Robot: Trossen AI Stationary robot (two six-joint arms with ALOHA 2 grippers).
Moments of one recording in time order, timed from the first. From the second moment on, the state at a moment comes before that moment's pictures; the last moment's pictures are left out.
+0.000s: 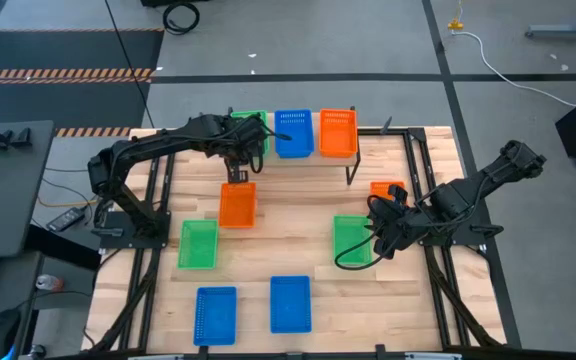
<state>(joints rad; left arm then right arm) 0.39 1.64 1.51 -1.09 -0.31 0.40 0.51 1.13 1.09 -1.09 0.48 0.75</state>
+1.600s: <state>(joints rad) 0.35 1.63 1.51 -1.05 -0.34 0.47 0.51 1.13 1.09 -1.09 0.48 0.76</state>
